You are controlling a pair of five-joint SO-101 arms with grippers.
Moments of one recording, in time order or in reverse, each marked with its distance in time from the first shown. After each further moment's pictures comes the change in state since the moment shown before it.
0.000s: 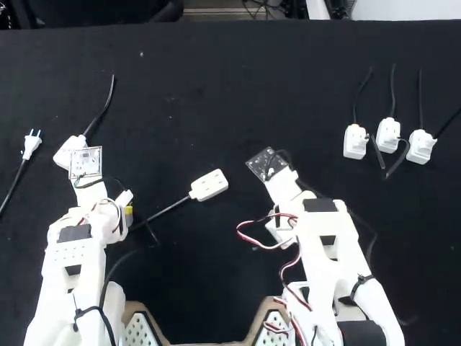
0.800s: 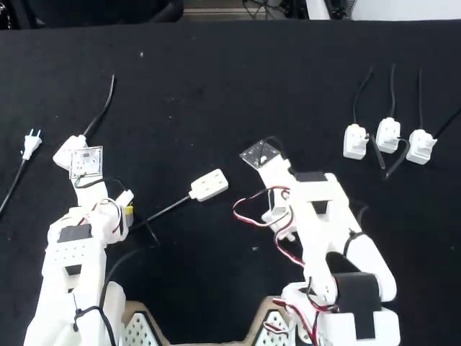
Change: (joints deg) left arm 0.2 0.0 0.0 0.0 0.0; right arm -1.6 19.8 -13.9 4.3 0.0
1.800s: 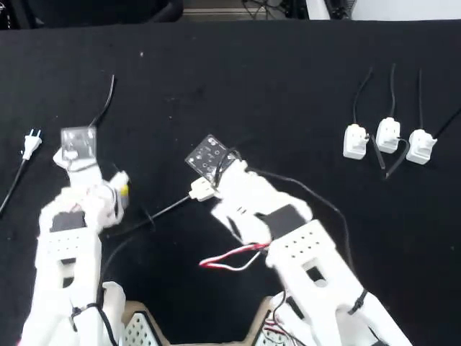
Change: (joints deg) left arm 0.0 0.0 -9.9 3.6 0.0; right arm -25.8 -32.7 7.5 -10.2 -14.1
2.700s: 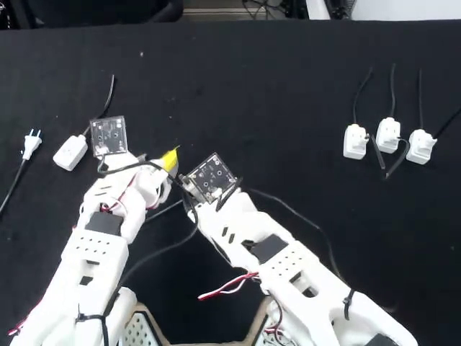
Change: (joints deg) left arm 20.7 0.0 1.4 -19.5 21.5; right arm -7.6 1.7 18.9 -40.0 -13.5
